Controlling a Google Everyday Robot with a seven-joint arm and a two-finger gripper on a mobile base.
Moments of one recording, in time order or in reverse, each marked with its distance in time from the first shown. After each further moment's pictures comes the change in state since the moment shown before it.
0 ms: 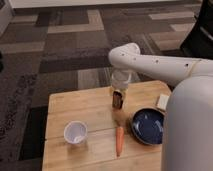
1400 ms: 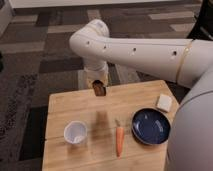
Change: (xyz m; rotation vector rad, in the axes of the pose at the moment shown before) arm 0.065 0.090 -0.092 -0.017 -0.150 -0.388
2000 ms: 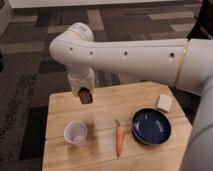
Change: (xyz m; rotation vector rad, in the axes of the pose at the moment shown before) arm 0.055 0.077 -0.045 -0.091 -0.018 -0.238
